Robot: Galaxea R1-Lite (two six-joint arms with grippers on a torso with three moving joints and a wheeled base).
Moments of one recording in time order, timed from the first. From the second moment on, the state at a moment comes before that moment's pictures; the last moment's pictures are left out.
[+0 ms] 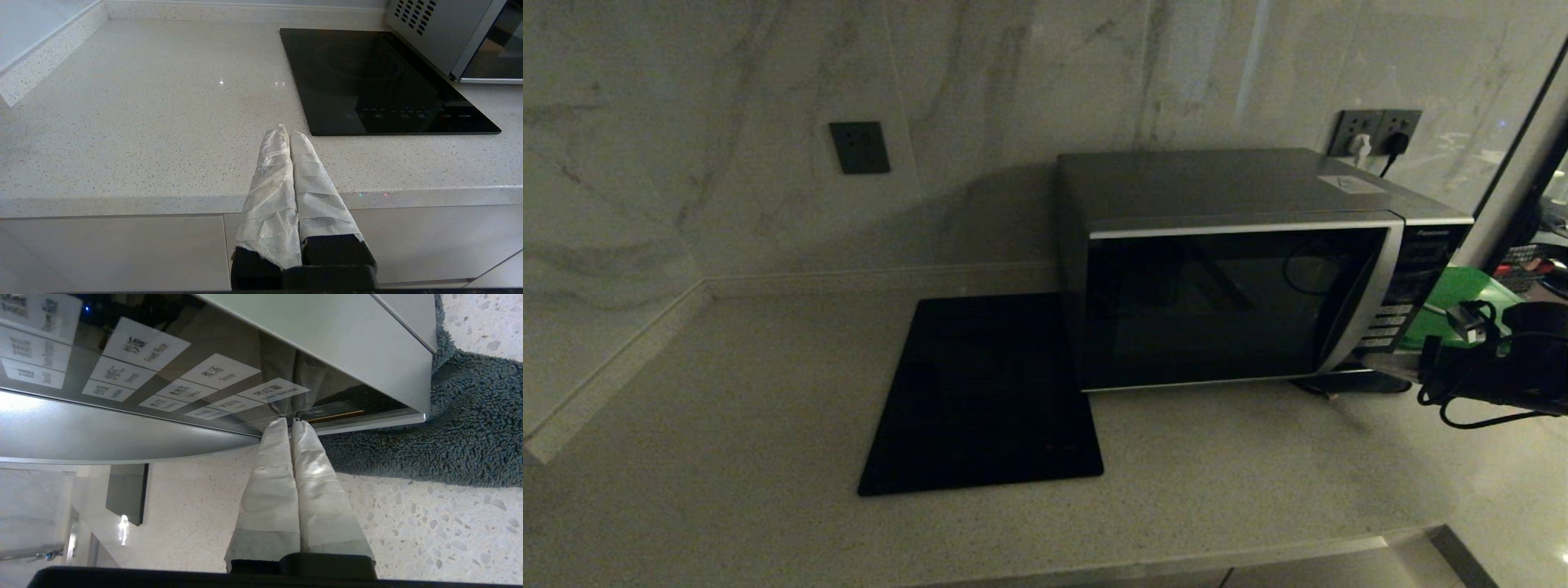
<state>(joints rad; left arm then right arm) 0.00 0.00 0.00 -0.01 0.03 -0.07 -0.50 2.36 -1.46 -0.22 1.00 0.32</state>
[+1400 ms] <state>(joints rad) 0.00 0.00 0.00 -0.01 0.03 -0.07 -0.50 2.40 -1.52 -0.22 0.95 0.33</state>
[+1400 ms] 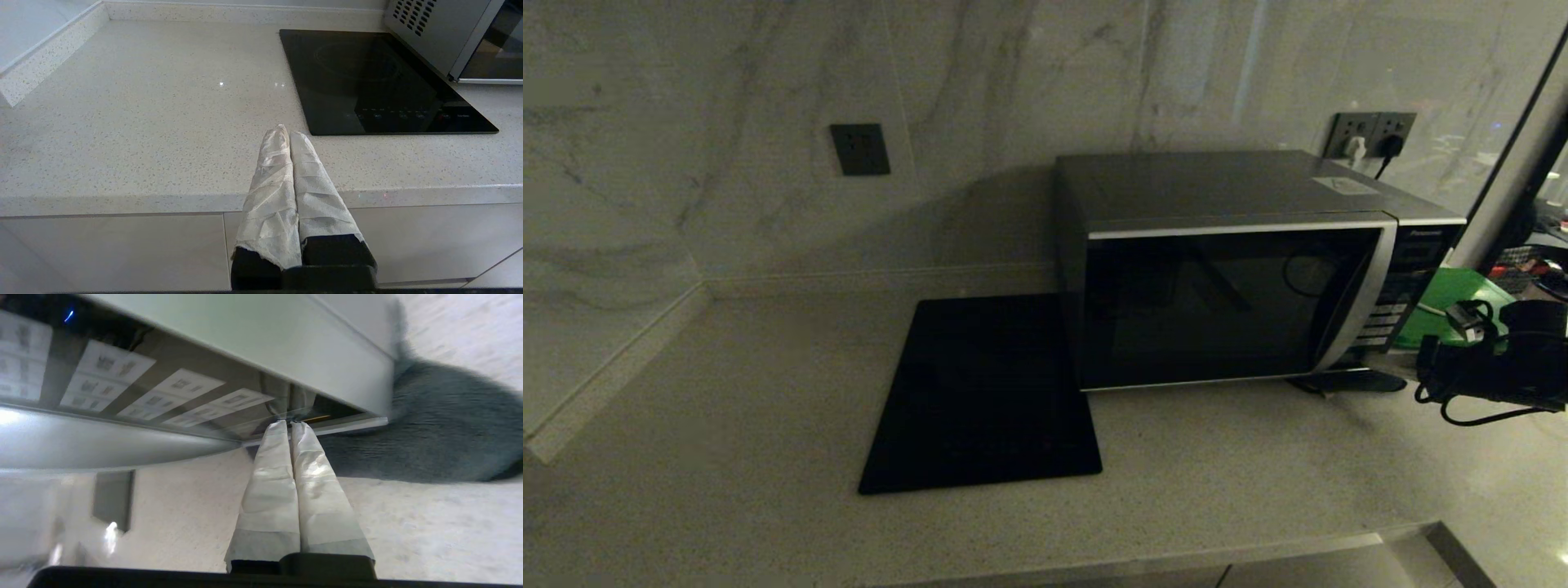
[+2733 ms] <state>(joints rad) 0.00 0.00 0.00 -0.01 0.03 -0.07 -0.65 1.63 -0.94 -0.23 0.73 0.33</state>
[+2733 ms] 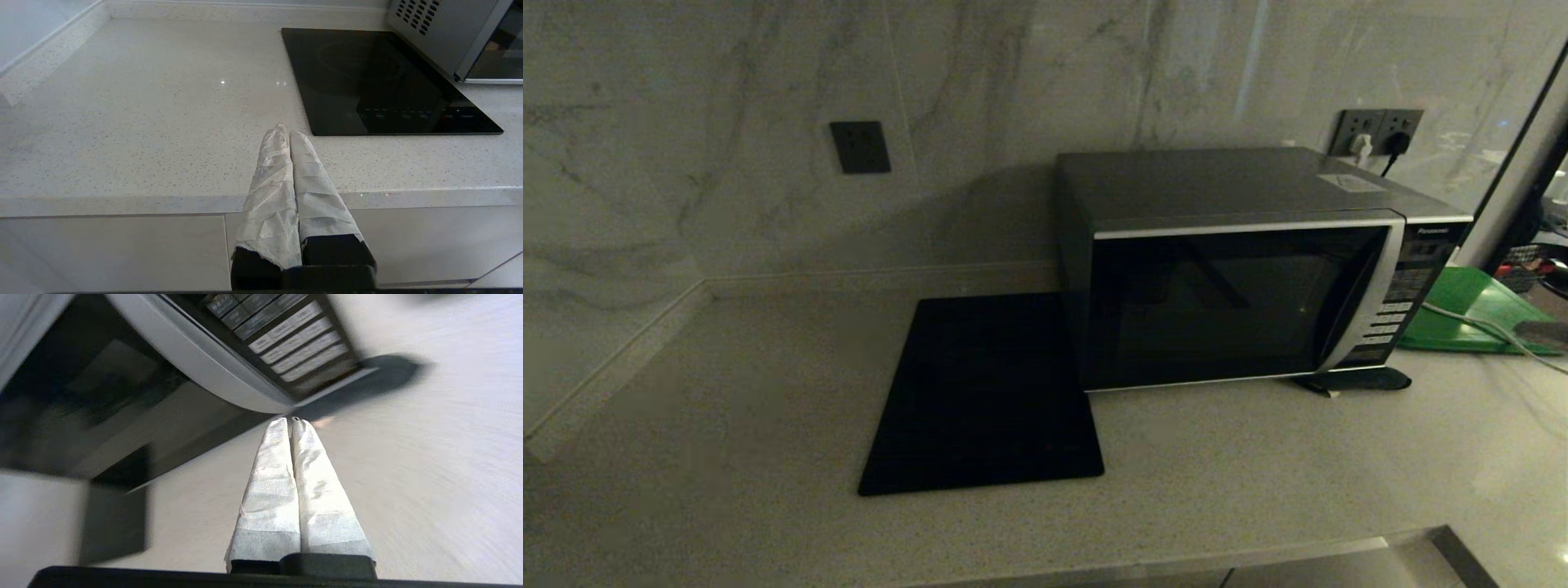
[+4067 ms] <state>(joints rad) 0.00 0.00 0.00 -0.01 0.03 -0.07 0.06 0.27 -0.20 -0.08 -0.34 0.12</state>
